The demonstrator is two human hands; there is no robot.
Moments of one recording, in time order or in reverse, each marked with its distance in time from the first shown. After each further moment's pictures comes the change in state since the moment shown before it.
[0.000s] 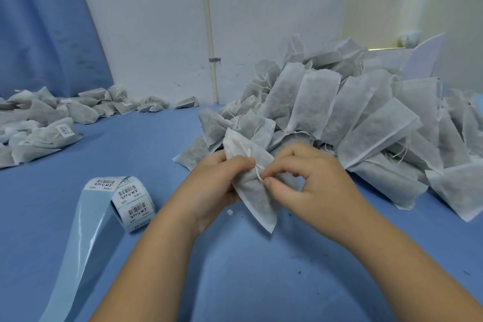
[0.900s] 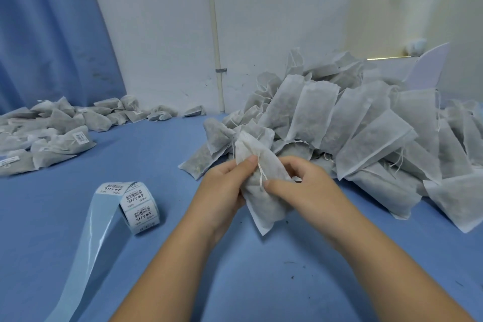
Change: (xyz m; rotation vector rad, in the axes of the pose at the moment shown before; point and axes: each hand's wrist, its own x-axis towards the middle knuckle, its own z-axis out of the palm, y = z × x) left_hand 0.001 -0.012 0.020 -0.063 0.085 0.094; right_hand 0.004 0.015 0.006 0.567 -0.031 0.419
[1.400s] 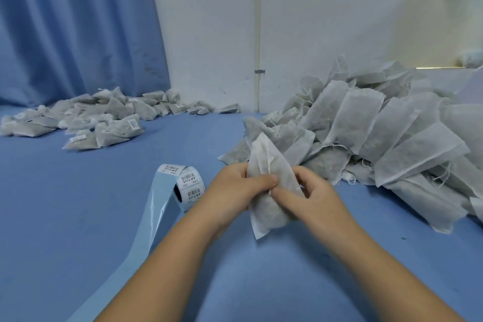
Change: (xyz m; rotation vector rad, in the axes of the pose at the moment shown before) left_hand -0.048 0.029 -0.036 0.325 0.074 -0.023; right_hand -0.015 0.001 0.046 0.077 -0.116 -0.080
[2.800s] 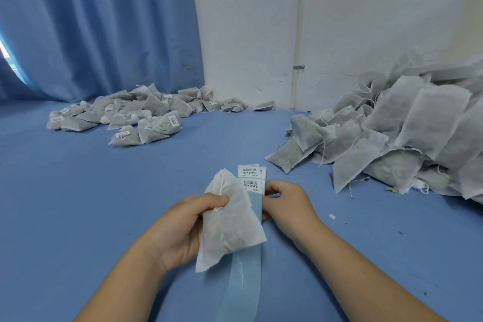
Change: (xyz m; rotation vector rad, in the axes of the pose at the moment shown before) left_hand -0.042 -0.050 -0.158 -0.522 0.001 -0.295; right_hand 0.056 0.026 0.143 -0.077 -0.039 0.203
